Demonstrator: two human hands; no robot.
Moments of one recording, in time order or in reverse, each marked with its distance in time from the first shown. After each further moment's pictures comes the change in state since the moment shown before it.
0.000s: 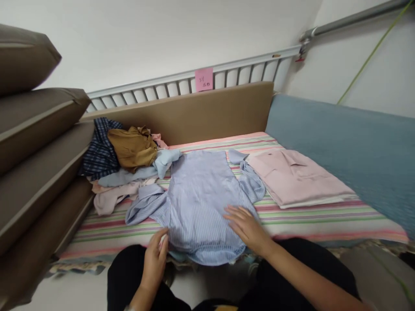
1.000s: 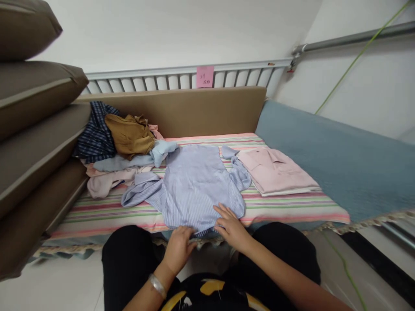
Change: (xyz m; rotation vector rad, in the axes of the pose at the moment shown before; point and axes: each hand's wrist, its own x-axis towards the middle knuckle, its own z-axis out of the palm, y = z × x) left_hand -0.046 0.035 0.049 0.236 -0.427 0.316; right_hand -0.035 -0.043 0.022 0.104 -0.092 0.093
